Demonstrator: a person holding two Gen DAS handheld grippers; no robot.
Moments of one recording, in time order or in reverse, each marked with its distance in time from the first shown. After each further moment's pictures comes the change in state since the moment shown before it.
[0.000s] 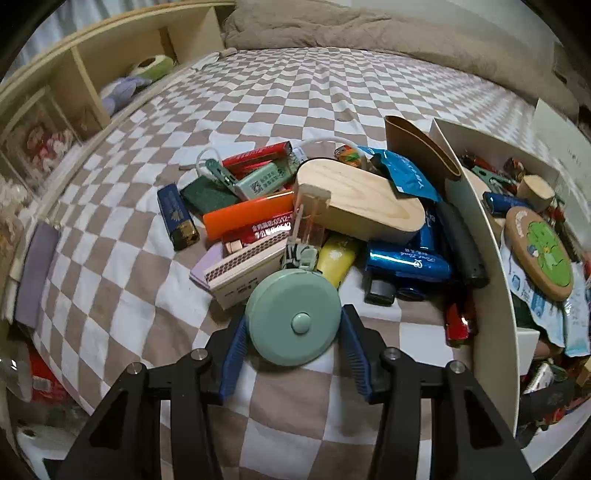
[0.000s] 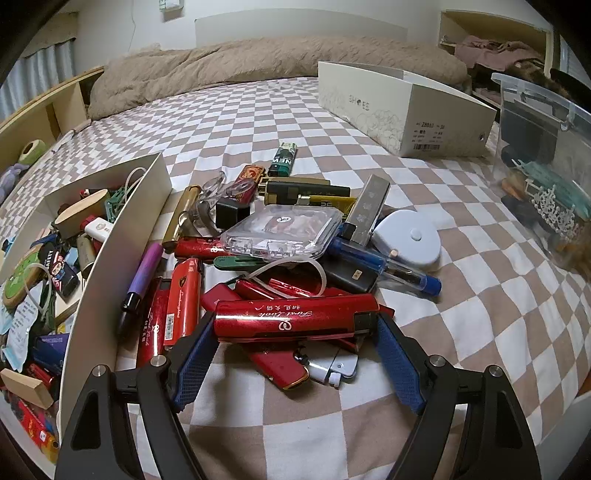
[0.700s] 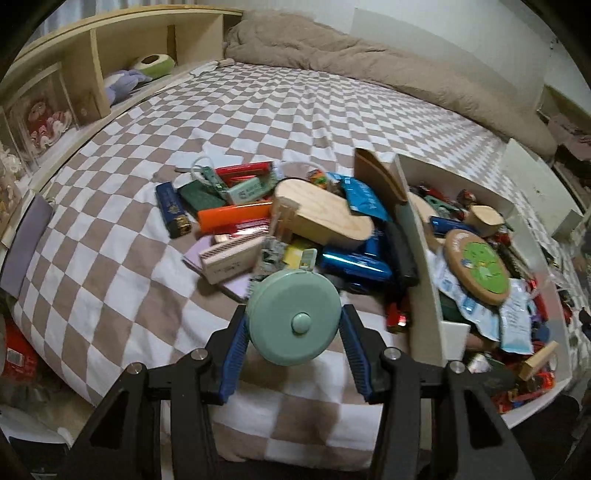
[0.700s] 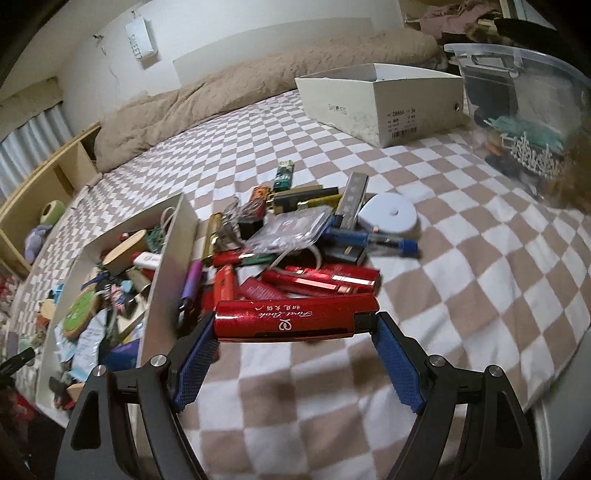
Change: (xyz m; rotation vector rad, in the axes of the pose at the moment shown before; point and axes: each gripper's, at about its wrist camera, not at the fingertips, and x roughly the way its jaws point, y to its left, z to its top) left arm -0.043 0.004 -0.015 -0.081 -0.070 -0.157; right arm -0.051 -0.016 -0.019 0.209 -0.036 0.148
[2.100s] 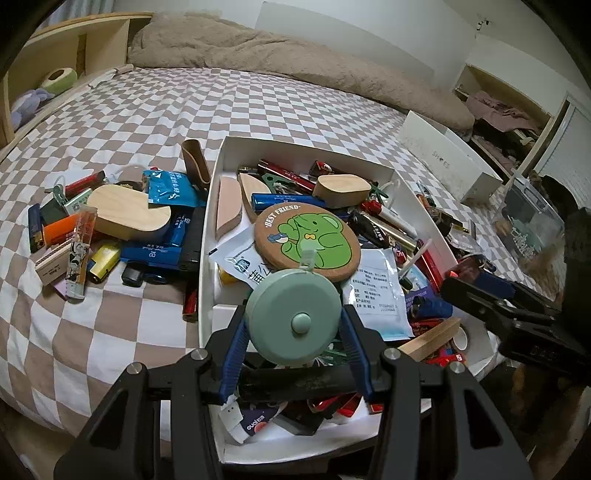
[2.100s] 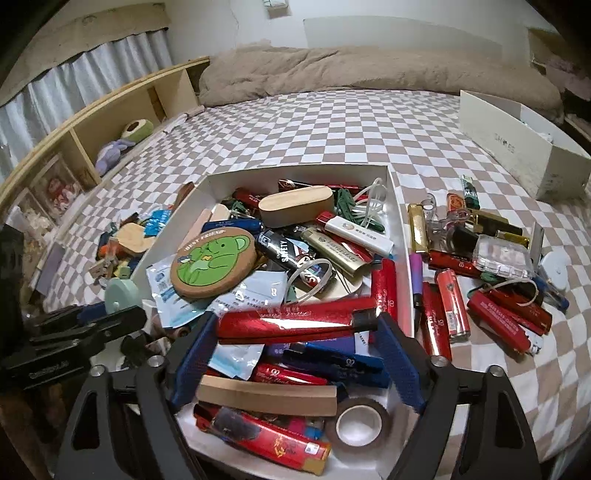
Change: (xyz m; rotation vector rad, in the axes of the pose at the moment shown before) left arm -0.009 -0.111 -0.014 0.119 0.025 -0.316; right arm 0.011 0.172 -0.018 -0.337 0.079 0.189
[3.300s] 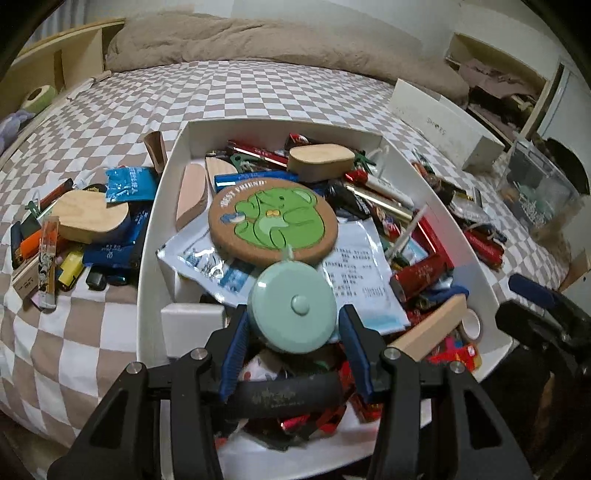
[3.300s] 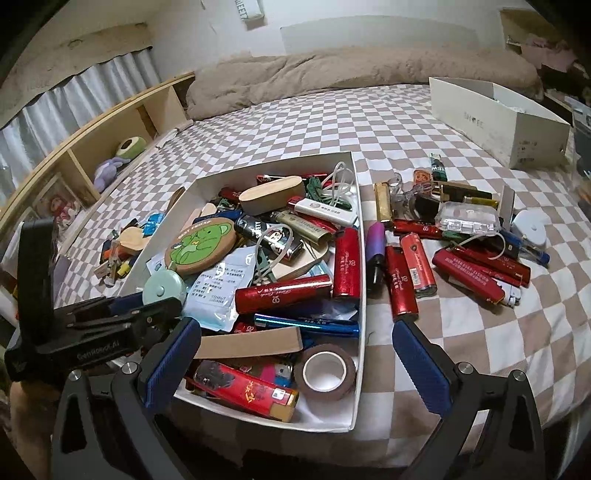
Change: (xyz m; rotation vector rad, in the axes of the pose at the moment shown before) left arm 0.031 -0.032 -0.007 0.100 0.062 0.042; right arm -0.029 -0.028 -0.032 0.103 -0.022 0.027
